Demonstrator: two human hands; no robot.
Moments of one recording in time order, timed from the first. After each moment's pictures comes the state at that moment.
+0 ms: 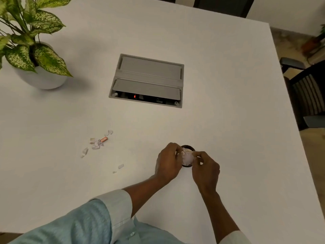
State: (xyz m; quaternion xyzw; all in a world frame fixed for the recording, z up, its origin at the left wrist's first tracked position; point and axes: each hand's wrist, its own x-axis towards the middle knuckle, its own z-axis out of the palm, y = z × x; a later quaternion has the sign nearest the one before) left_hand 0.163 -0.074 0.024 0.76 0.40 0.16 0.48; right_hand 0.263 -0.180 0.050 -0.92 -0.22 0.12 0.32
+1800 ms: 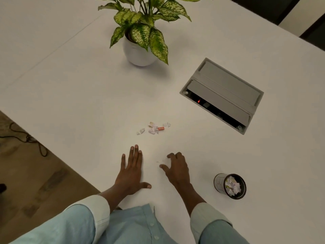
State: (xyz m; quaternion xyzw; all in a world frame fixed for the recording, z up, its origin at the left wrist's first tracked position) left_hand -0.125 -0.041 -0.049 0.78 0.54 -0.20 0.26; right_hand 0.093 -0.047 -0.034 -0.75 -0.58 0.31 0.05
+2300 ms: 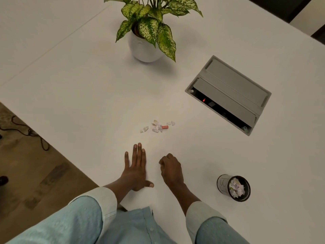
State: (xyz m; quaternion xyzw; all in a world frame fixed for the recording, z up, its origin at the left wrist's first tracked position) left_hand -0.114 -0.034 -0.053 0.74 0.54 -0.27 0.28; right_hand 0.063 -0.045 -0.057 -0.71 -0.63 0.31 0.05
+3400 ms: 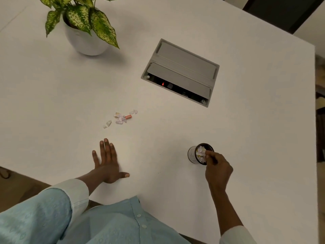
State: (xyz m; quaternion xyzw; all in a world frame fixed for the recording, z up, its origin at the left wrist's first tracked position) left_hand -0.104 -0.027 -0.043 0.70 0.54 -0.35 0.29; right_hand 0.251 -0.174 0.042 -0.88 -0.28 0.14 0.34
